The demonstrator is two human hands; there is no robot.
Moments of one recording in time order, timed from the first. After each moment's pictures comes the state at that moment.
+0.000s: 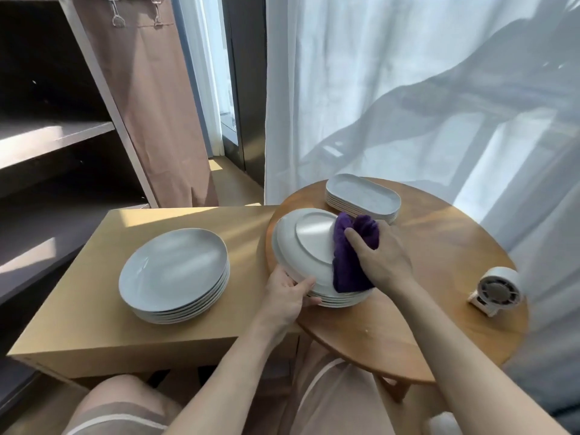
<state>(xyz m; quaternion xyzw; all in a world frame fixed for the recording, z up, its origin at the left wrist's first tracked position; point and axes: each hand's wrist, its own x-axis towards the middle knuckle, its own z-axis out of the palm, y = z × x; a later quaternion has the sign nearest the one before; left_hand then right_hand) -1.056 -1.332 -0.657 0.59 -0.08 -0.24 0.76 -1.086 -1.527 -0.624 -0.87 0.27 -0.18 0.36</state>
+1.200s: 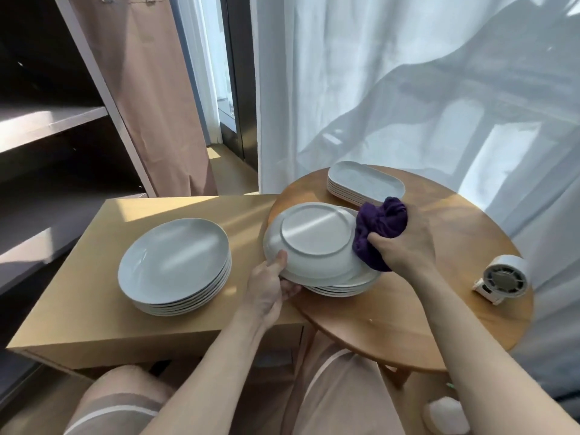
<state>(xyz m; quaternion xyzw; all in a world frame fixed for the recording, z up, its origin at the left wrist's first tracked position) -1.034 -1.314 -0.670 0.53 0.08 -0.28 0.80 -1.089 -1.557 -0.638 -0.83 0.29 -0.27 0.39</state>
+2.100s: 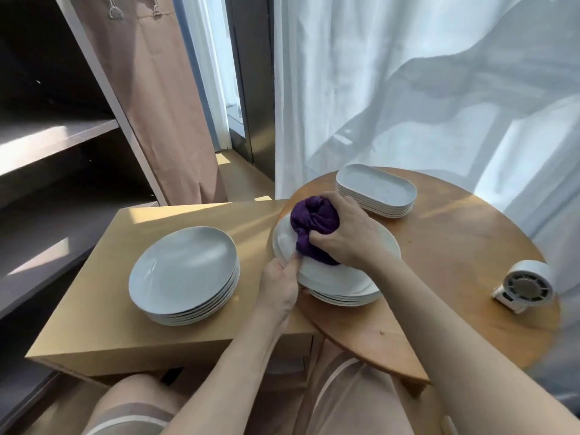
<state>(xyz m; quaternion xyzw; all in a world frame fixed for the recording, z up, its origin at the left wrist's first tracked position) -1.036 -1.326 -0.653 0.63 0.01 -0.20 0.75 -1.037 -1.484 -0.599 -0.92 0.12 -0.11 0.35</state>
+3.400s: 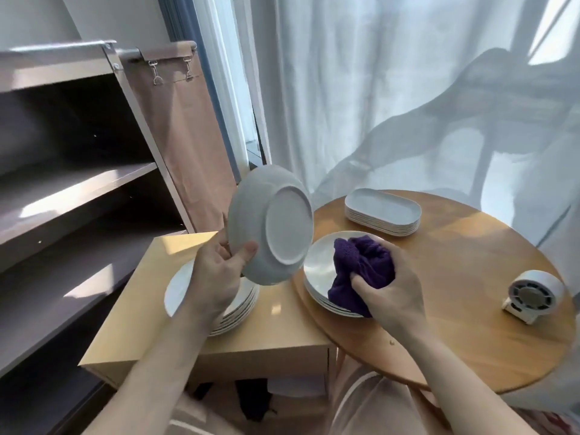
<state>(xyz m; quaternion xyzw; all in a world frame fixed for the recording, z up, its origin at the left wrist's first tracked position) -1.033 -1.225 -0.549 0.68 -0.13 -0.03 0.72 -1.127 -1.474 -0.635 -0.78 0.12 -0.34 0.51</state>
